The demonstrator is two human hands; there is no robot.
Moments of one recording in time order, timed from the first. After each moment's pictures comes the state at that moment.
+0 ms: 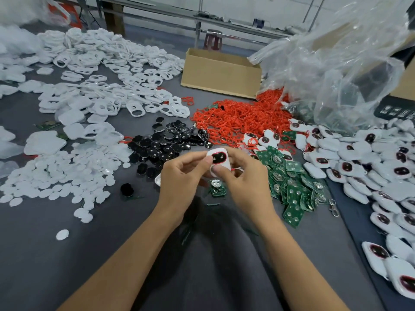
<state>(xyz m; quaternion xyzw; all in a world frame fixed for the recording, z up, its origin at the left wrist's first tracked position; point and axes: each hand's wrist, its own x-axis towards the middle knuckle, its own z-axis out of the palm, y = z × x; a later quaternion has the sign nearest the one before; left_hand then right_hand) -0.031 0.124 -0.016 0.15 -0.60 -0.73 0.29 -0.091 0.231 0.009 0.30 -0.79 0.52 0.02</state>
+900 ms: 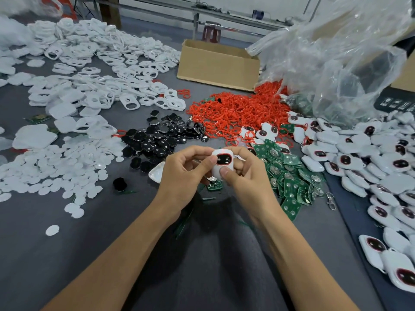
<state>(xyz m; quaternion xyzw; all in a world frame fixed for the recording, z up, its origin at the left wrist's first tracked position) -0.034 0.128 -0.019 0.11 -0.65 -0.71 0.26 -0.096 0.244 -0.006 0.27 -0.67 0.67 -0.13</state>
